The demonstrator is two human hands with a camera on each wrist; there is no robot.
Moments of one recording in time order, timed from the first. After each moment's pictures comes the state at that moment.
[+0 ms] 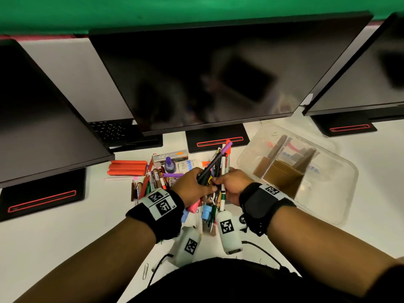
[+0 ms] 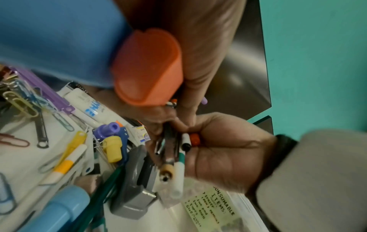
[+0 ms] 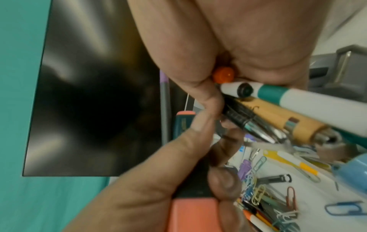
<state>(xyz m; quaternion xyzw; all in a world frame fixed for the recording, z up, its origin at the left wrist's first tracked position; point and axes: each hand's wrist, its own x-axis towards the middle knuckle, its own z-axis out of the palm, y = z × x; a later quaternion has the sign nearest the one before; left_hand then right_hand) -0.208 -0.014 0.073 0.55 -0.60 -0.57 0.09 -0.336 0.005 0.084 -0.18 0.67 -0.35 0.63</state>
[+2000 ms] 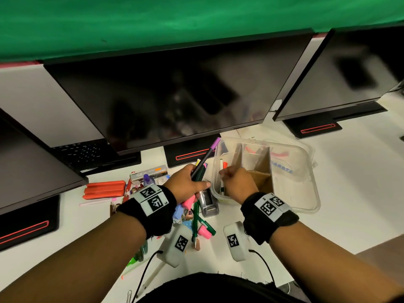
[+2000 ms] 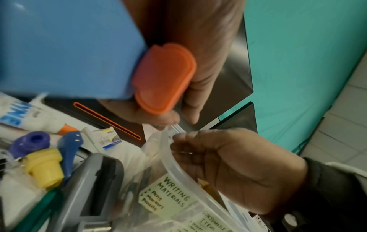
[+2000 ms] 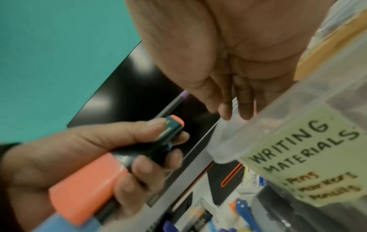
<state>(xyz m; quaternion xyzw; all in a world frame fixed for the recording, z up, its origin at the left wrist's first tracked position) -0.249 -0.037 0.098 0.51 -0.65 -0.56 0.08 -0.402 0.010 0.077 -0.44 0.79 -0.25 0.33</state>
